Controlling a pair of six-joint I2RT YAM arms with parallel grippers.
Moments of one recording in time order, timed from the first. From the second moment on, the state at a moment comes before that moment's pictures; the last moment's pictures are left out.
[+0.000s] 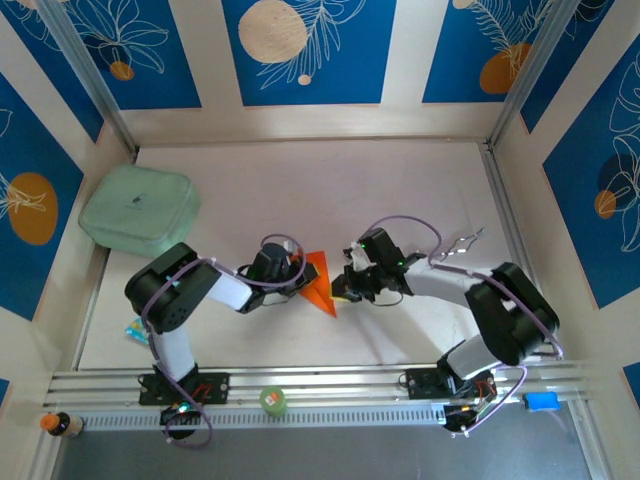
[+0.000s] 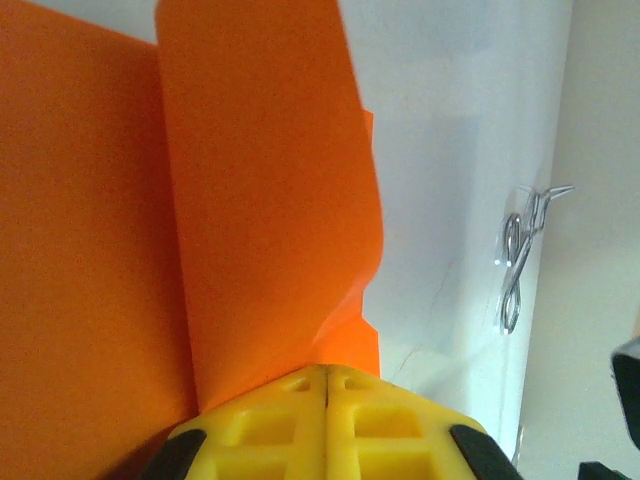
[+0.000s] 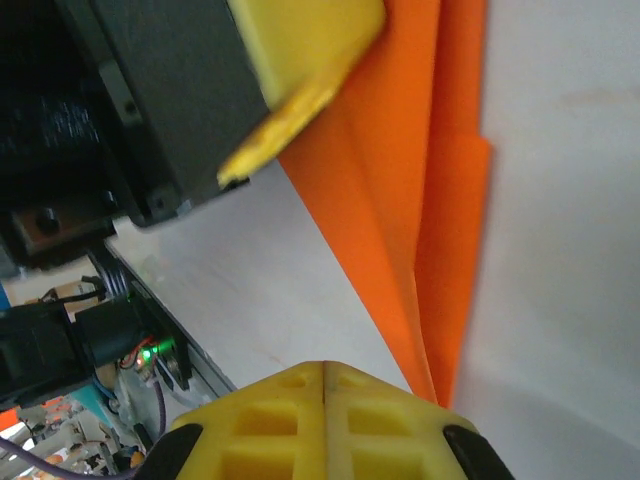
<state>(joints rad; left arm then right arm) -0.71 1.82 0.56 0.67 0.28 -1.21 0.61 1.52 0.68 -0.15 -0.66 0.78</state>
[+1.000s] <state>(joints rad) -0.72 1.72 0.63 0.40 0.26 -1.06 0.58 1.78 0.77 -0.08 -0.70 0.73</state>
